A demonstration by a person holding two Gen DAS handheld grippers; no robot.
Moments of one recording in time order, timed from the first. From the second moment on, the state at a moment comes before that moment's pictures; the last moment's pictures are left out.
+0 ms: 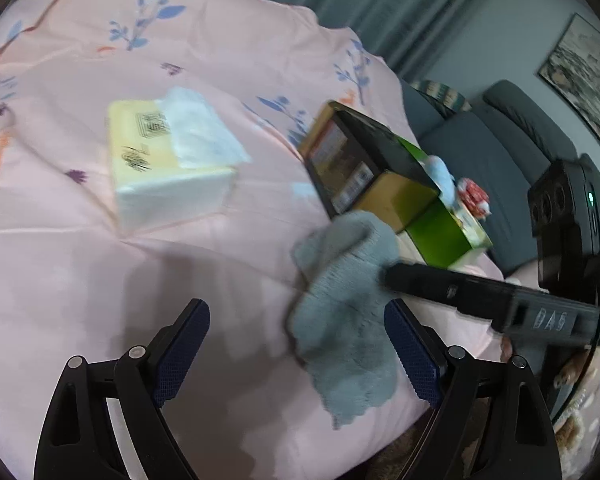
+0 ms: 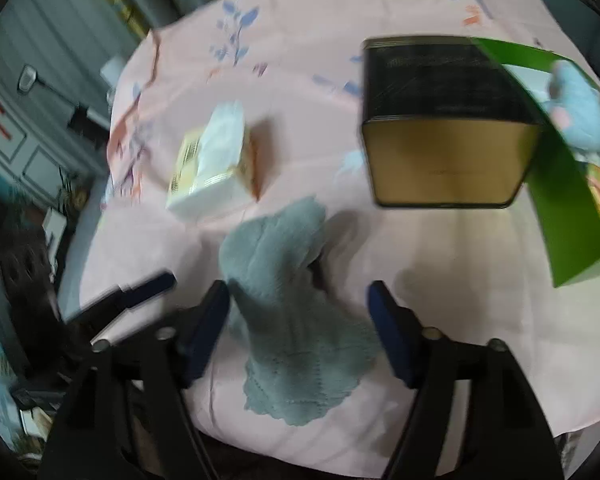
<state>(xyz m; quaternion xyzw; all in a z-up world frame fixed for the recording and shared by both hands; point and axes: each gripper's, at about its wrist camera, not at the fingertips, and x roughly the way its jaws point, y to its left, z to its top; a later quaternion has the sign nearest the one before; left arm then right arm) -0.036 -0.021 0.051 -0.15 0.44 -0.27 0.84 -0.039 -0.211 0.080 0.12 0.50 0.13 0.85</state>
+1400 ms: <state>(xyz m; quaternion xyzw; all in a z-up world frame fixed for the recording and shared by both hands) 0.027 -0.345 0.148 0.01 0.30 -0.47 0.83 -0.058 -0.440 0.160 0.35 0.25 0.01 0.90</state>
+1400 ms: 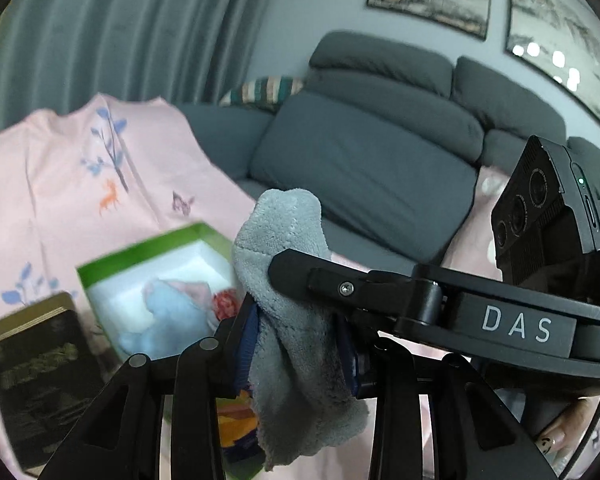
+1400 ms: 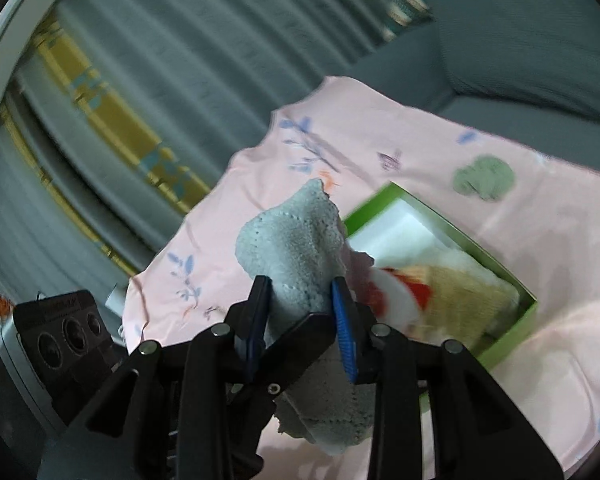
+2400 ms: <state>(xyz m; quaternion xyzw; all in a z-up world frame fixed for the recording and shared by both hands) 0.012 -0.290 0.165 0.02 0.34 -0.31 0.89 -0.067 -0.439 0.177 0.28 0.23 -0.07 0.93</state>
